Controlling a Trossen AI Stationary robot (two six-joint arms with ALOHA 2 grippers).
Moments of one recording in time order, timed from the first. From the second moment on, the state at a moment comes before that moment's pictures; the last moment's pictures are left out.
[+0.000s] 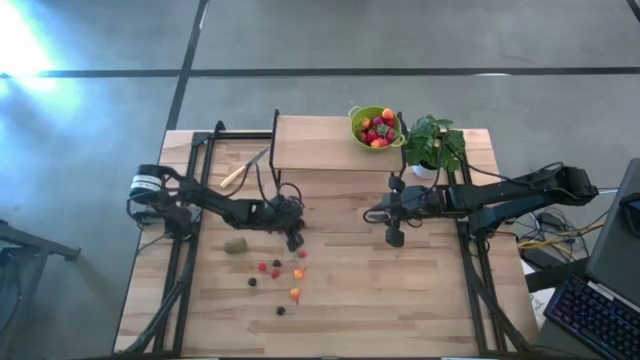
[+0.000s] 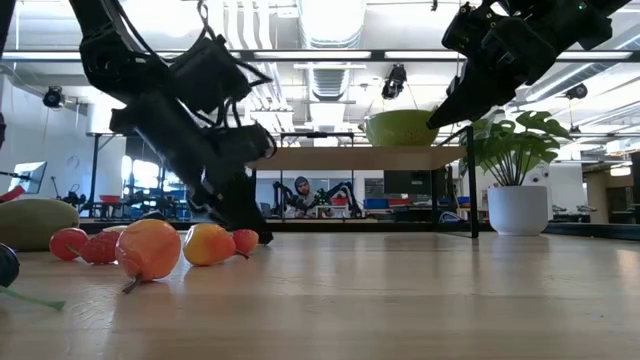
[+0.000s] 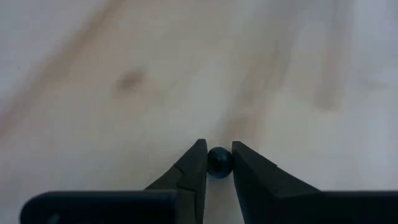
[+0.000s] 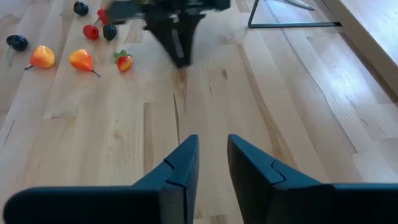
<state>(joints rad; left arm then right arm) -0.02 1.66 0.62 0.28 -0.16 -0.44 0.04 1.10 0.61 -0.14 0.15 0.10</state>
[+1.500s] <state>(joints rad) -0.07 2.07 1.21 0.27 -0.04 -0.06 0.04 1.06 0.61 -0.31 0.16 0.12</state>
